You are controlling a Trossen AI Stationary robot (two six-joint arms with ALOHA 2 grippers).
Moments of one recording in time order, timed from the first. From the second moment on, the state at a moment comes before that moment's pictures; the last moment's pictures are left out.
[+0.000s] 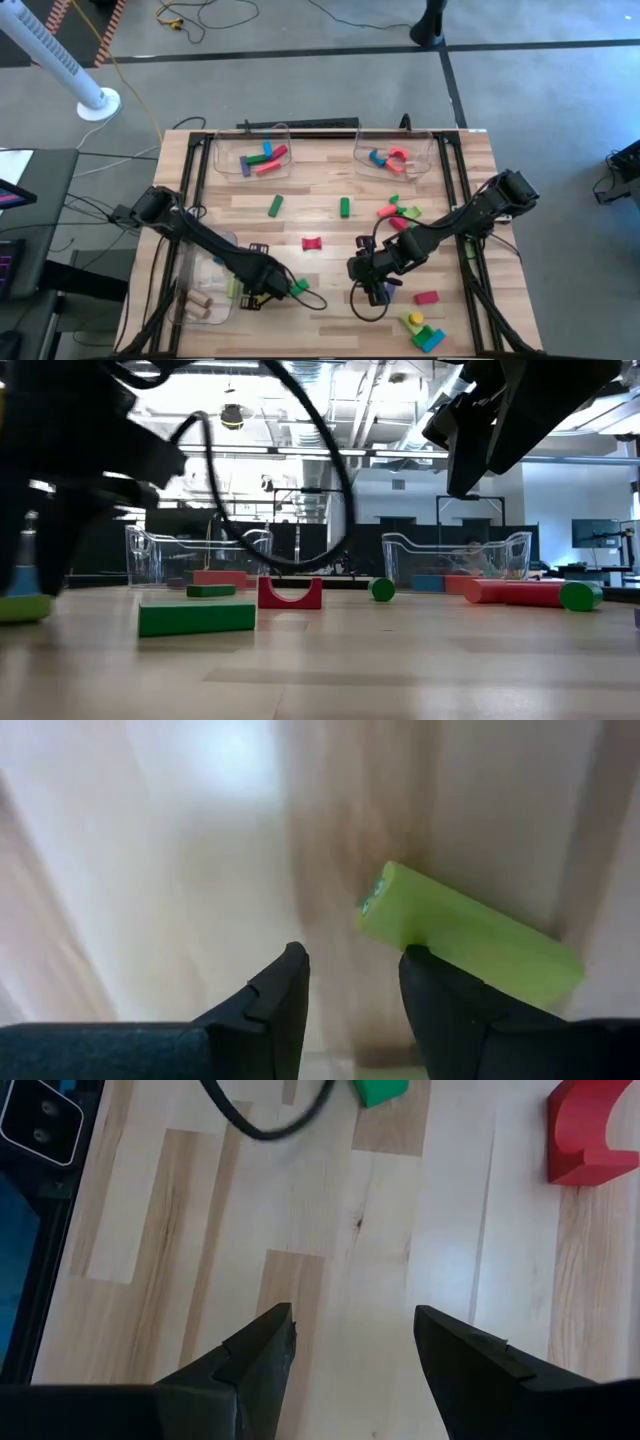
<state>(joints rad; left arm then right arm) -0.49 1.83 1.19 -0.94 -0.02 -0.40 0.44 1.66 1.17 -0.55 0.05 0.28</state>
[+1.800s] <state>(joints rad) -0.48 1.84 1.23 -0.51 0.05 0.47 0.44 1.65 1.13 -0.54 0.05 0.33</state>
